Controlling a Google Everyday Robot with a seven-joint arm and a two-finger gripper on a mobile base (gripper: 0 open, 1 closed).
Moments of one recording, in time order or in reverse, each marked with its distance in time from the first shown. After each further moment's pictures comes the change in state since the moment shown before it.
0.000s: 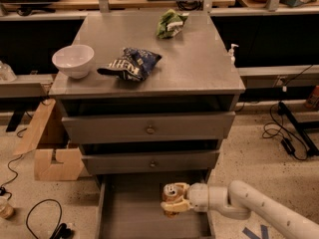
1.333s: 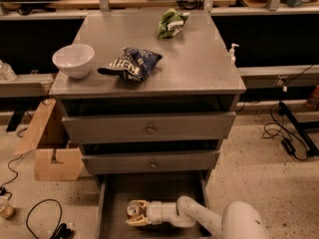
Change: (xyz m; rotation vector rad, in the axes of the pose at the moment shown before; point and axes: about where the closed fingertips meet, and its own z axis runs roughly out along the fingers) arm 0.213 -0.052 0.196 -0.112 0.010 -0.206
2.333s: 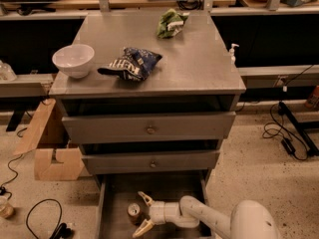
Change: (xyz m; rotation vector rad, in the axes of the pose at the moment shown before) arm 0.002 0.001 -0.021 0.038 0.094 -0.074
